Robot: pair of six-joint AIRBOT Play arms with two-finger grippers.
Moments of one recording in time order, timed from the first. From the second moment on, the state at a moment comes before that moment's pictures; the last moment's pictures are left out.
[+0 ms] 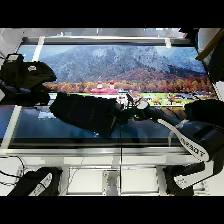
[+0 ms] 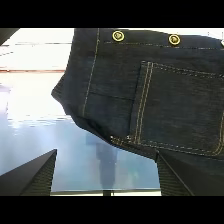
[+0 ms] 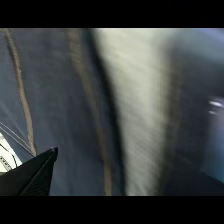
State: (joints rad) left arm -0.06 -0.88 1.16 1.60 -1.29 -1.57; right arm 0.49 -1.65 0.96 -0.31 0.69 1.34
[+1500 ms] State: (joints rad) left arm -0.06 -0.92 1.13 1.59 -1.28 -1.59; right arm -0.90 -1.22 1.58 -0.97 1.51 1.50
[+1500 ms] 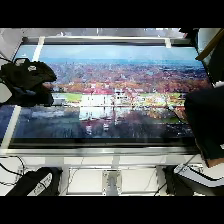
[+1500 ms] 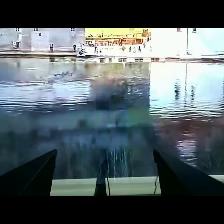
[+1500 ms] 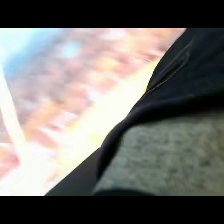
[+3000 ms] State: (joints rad) left arm -0.06 -0.95 1.13 1.58 -1.30 -1.62; right arm -0.44 -1.09 1.83 -0.85 1.77 1.49
